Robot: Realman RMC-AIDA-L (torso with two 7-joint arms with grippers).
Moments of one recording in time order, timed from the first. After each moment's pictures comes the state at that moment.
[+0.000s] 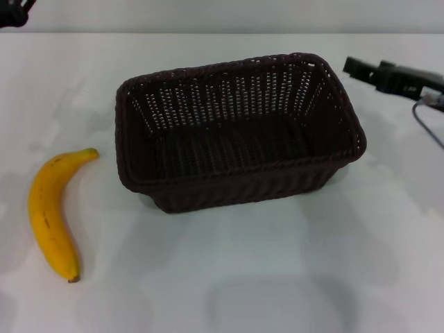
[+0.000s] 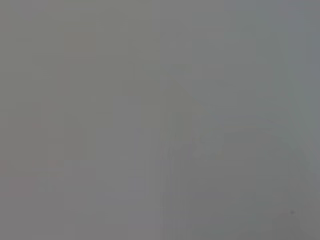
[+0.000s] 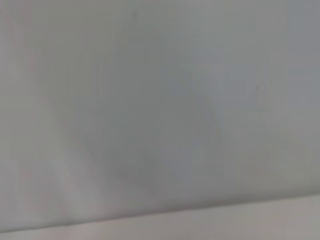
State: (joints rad) left arm 0.06 -2.08 1.58 1.32 -2.72 -0.67 2.61; right arm 0.05 2.01 -1.68 -1.55 -1.93 -0.49 2.65
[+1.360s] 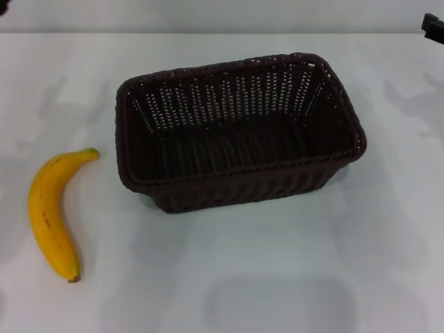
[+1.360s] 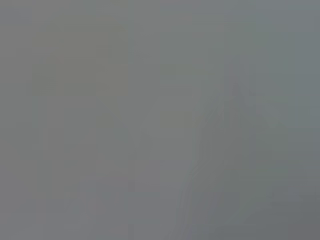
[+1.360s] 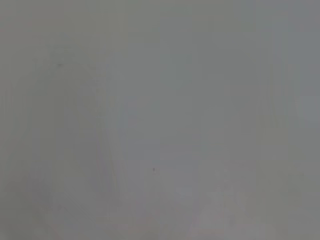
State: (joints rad) left arm 0.11 -2.04 1.58 1.58 -2.21 -0.31 1.78; right arm 0.12 2.00 -1.47 -1.43 -1.88 -0.42 2.29
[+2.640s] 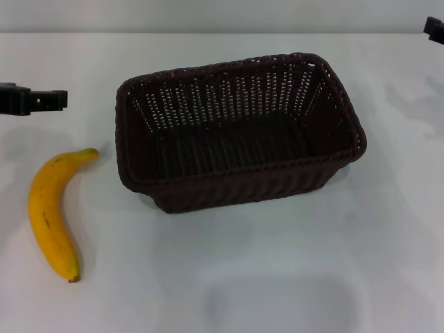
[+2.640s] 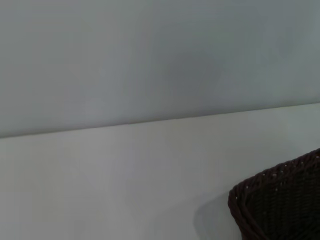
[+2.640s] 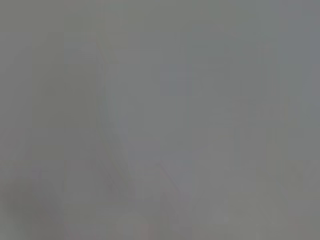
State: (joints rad) left arm -0.17 -2.07 1.18 1.90 -0.69 -1.40 0.35; right arm 0.13 2.00 -1.39 -1.42 -1.83 -0.54 2.27
